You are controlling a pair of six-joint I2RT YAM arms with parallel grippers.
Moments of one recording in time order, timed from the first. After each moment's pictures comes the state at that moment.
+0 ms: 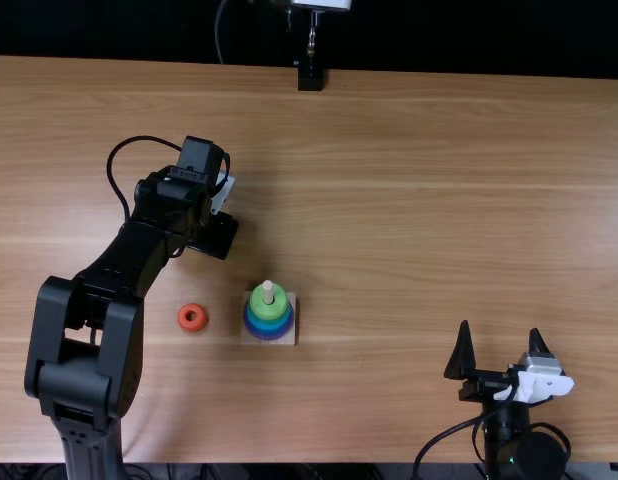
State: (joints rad) left arm -0.24 2.11 1.52 -0.74 -0.06 0.08; right arm 0.03 0.01 0.02 -0.05 0.10 0.05
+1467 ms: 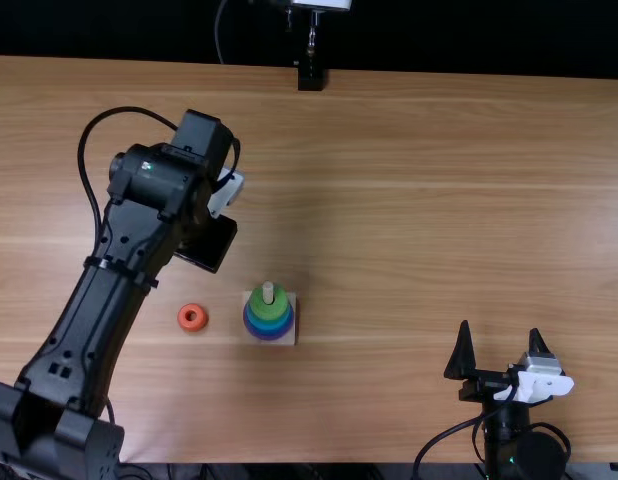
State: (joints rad) left arm -0.35 1.84 1.85 -1.41 -0.06 0.06; right arm 0.03 0.01 0.02 -0.04 0.10 0.05
